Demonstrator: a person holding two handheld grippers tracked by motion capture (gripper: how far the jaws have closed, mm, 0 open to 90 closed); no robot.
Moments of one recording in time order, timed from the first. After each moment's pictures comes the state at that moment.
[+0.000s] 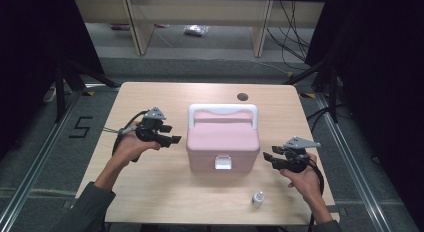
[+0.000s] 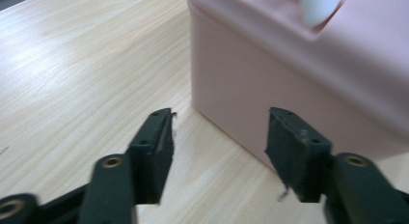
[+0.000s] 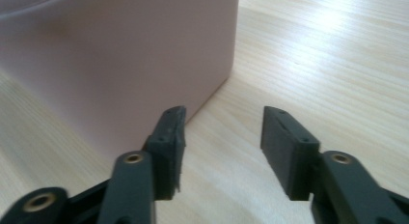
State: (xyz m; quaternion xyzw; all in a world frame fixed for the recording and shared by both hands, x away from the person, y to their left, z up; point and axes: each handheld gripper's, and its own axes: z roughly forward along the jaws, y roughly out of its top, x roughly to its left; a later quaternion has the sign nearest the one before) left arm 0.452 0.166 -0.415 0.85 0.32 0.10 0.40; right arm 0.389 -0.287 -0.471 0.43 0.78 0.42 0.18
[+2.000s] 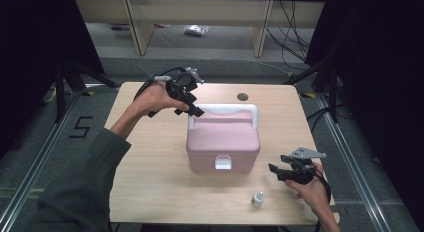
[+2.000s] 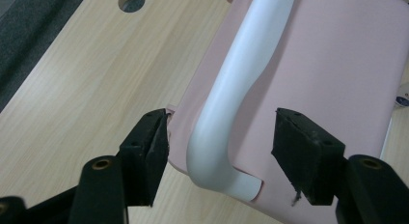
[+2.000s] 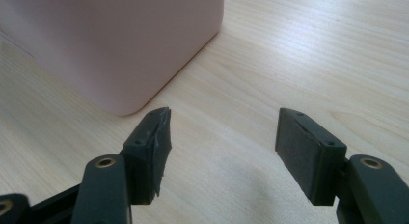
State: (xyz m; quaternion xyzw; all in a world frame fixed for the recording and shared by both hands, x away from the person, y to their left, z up) left arm 0.508 0.074 -0.300 0.94 0.20 0.08 0.27; right arm 0.369 -0.307 -0.487 0.43 0.79 0.39 0.19
